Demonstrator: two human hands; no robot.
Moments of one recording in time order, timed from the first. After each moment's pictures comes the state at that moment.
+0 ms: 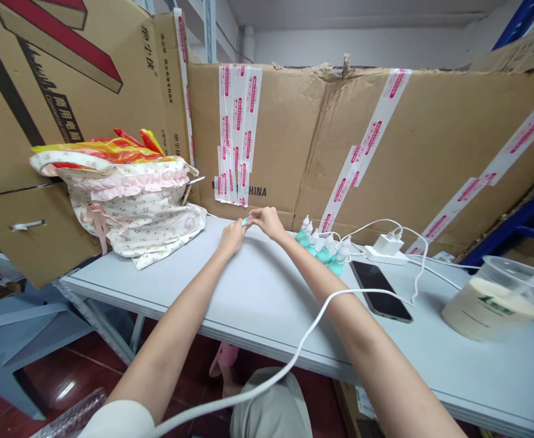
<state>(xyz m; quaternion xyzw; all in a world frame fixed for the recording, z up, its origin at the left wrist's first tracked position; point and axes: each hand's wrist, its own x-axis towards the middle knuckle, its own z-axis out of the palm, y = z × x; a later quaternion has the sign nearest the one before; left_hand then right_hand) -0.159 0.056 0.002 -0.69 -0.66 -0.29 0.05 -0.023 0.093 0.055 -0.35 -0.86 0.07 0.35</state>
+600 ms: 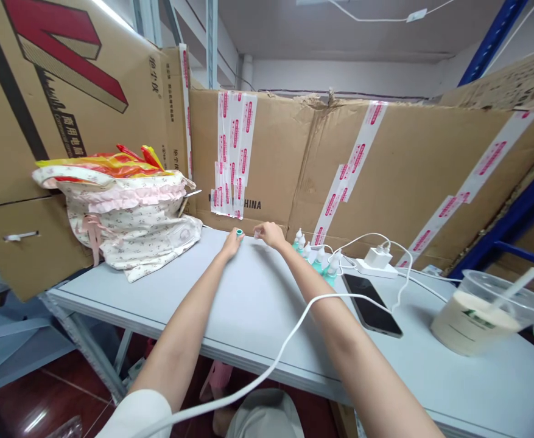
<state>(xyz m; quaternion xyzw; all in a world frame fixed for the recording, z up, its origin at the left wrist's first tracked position) -0.163 0.101 -0.014 -0.65 -0.61 -0.43 -0.15 0.003 0.117 0.052 -0.49 -0.85 -0.02 0.18</state>
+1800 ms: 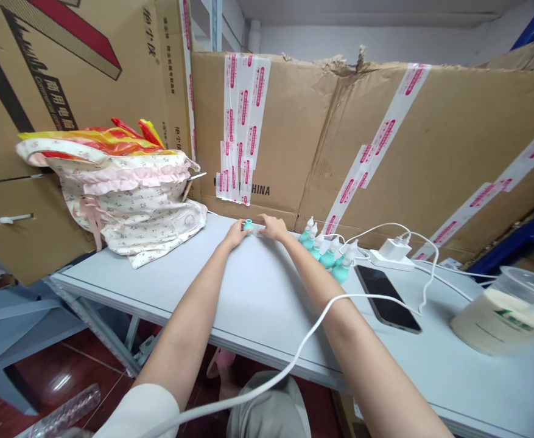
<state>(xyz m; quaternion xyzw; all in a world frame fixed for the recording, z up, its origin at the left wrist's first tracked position) -0.178 0.121 -0.039 -0.66 -0.57 -0.44 -0.21 -0.016 0.132 0.024 -0.50 -0.86 0.01 0.11</state>
